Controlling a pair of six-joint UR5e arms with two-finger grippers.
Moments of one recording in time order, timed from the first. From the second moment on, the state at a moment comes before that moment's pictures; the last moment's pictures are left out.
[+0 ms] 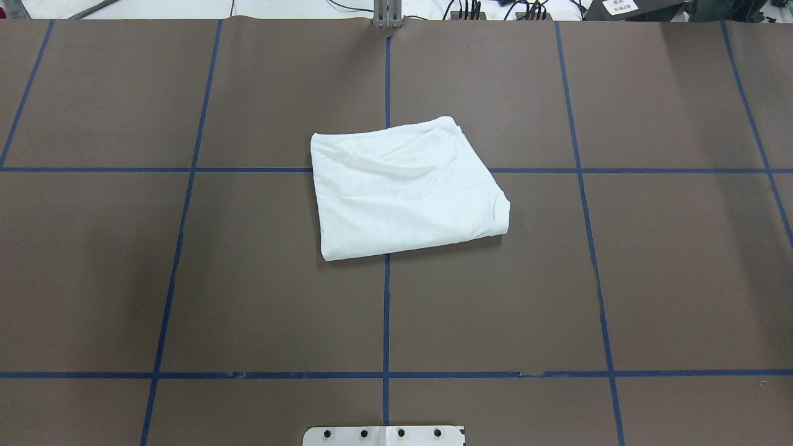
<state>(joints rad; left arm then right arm) -1.62 -1.71 -1.58 -1.89 -2.35 0.02 1.59 -1.44 1.43 -1.58 2.32 -0.20</state>
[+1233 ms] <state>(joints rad) -1.60 -1.56 -1.72 -1.86 -2.24 -0.01 1.56 -1.62 1.67 -1.61 2.33 -0.11</state>
